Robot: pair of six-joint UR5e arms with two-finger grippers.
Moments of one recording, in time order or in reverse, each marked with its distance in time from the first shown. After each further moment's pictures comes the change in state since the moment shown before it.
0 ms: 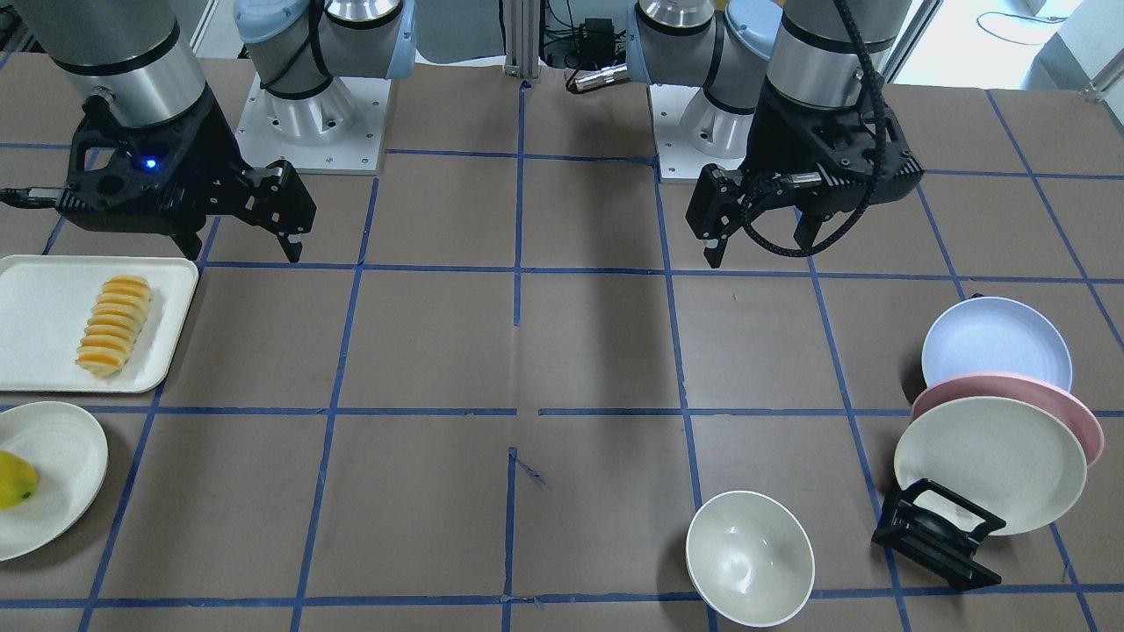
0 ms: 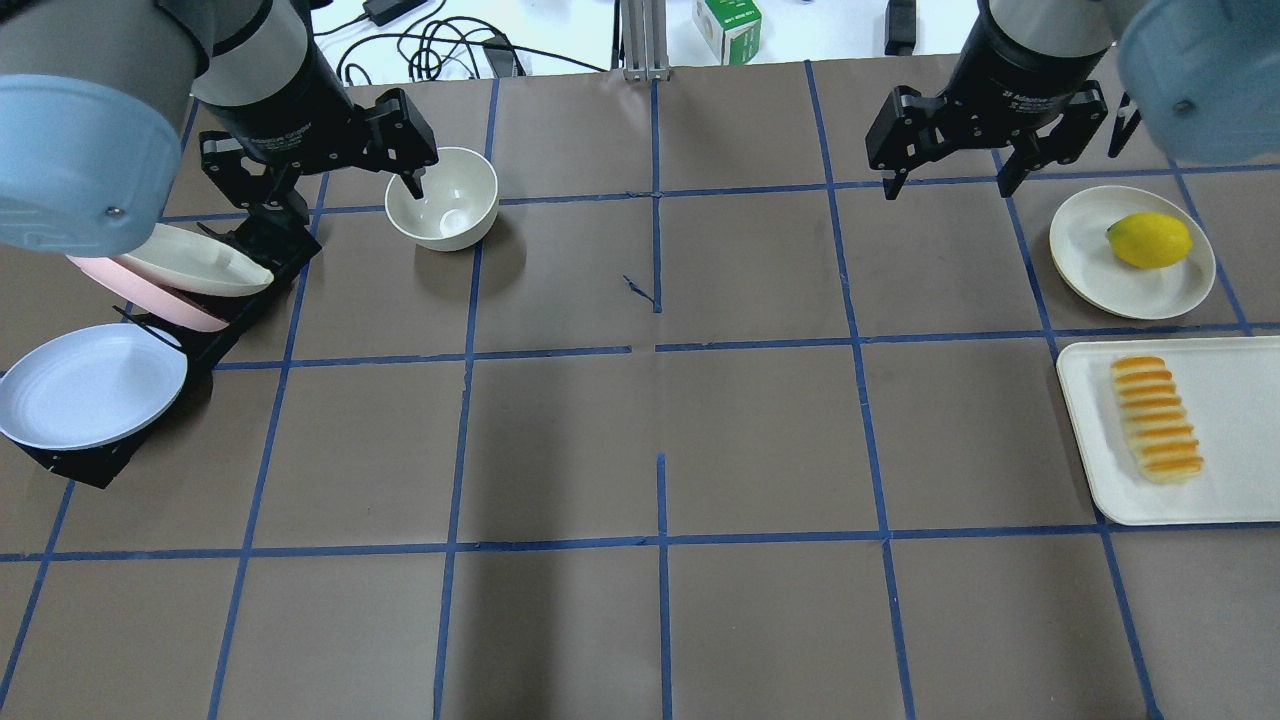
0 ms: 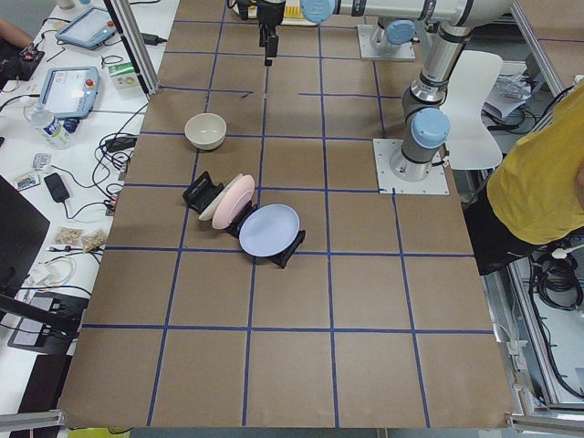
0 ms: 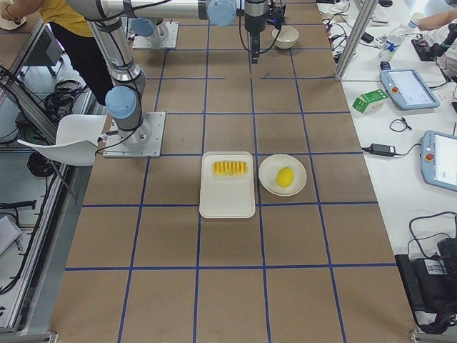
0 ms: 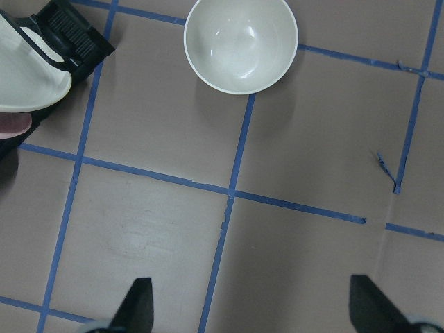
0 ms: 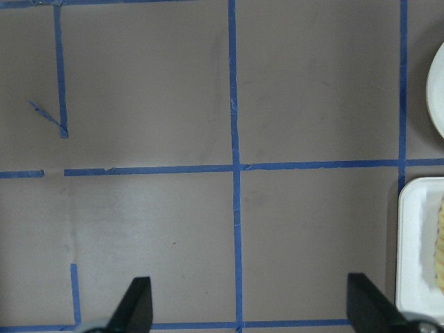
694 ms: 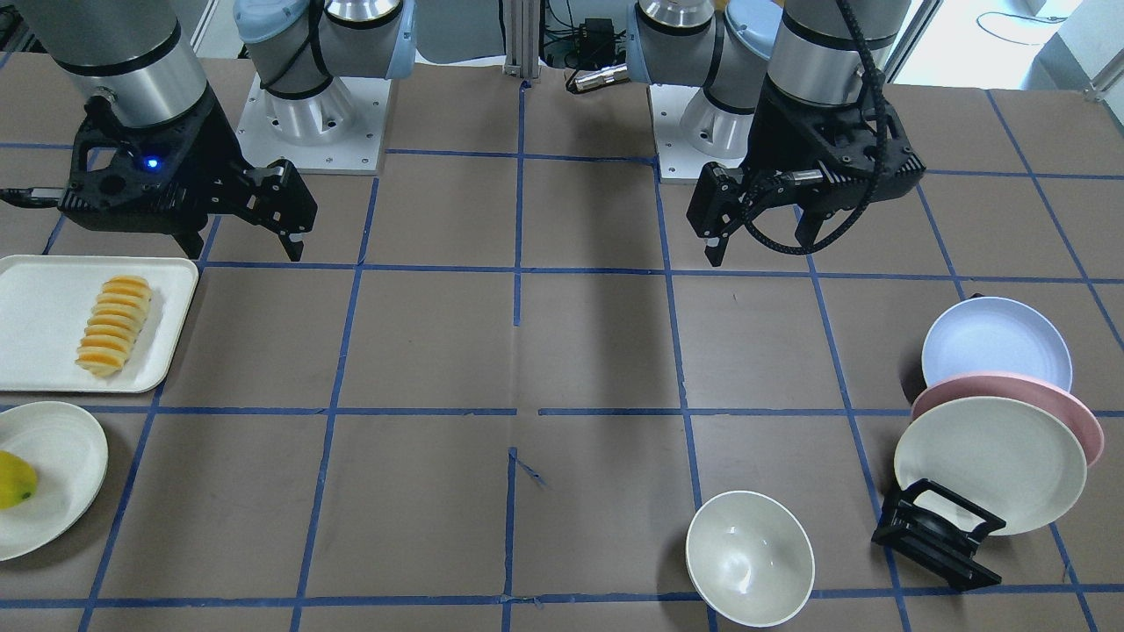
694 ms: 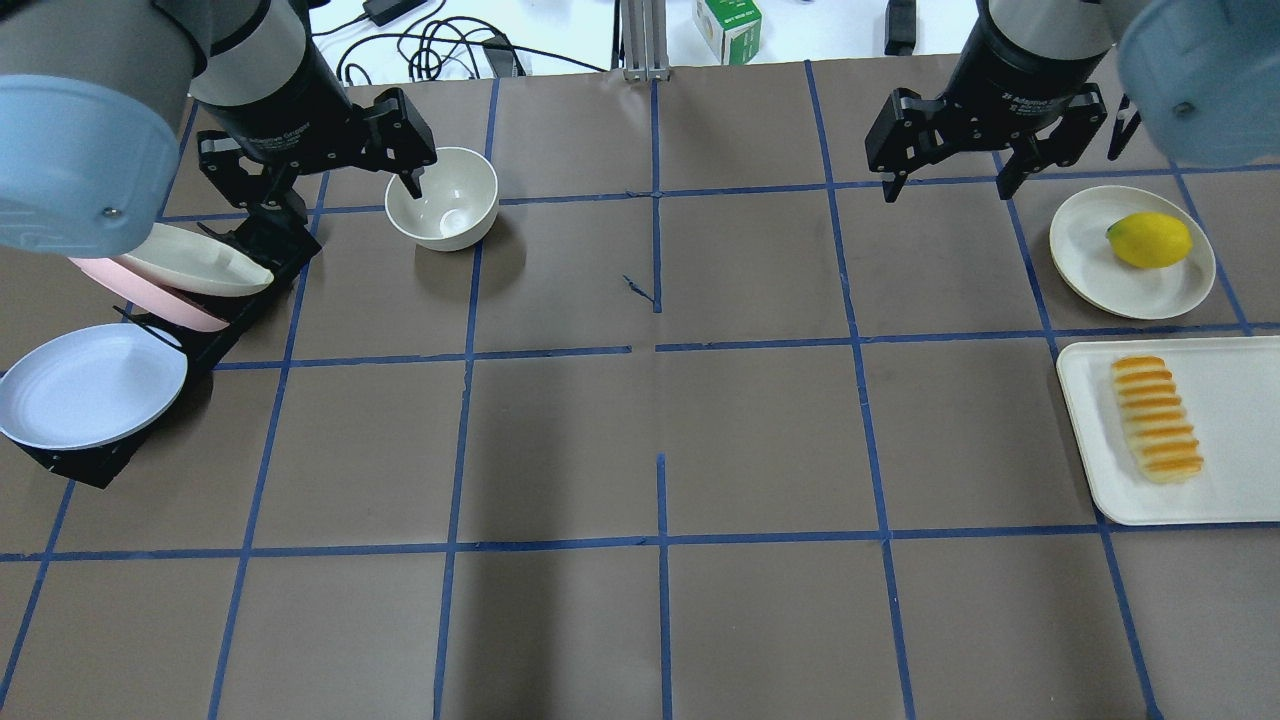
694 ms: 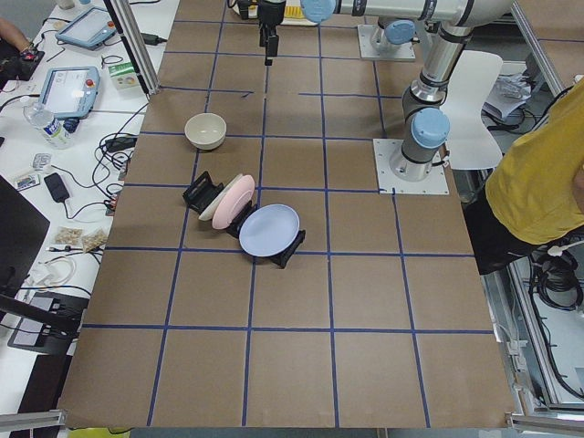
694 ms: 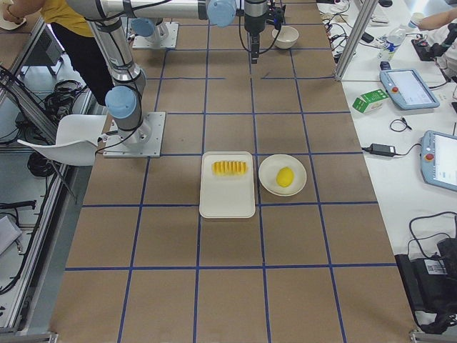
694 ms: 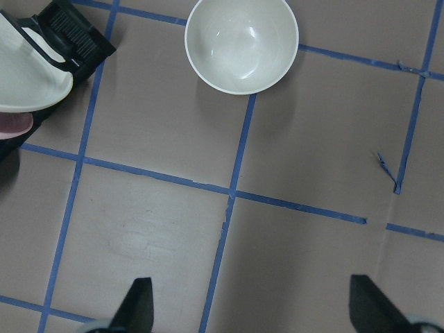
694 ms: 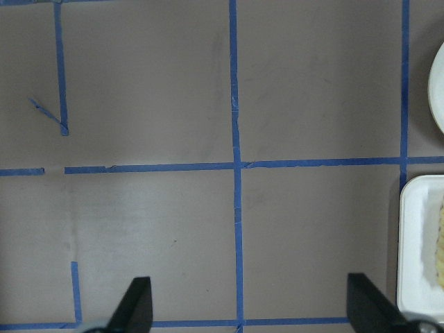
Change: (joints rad) left arm 0.003 0.005 0.000 0.000 0.001 -0.001; right arm -0.001 -0.003 0.004 0.005 0.002 0.000
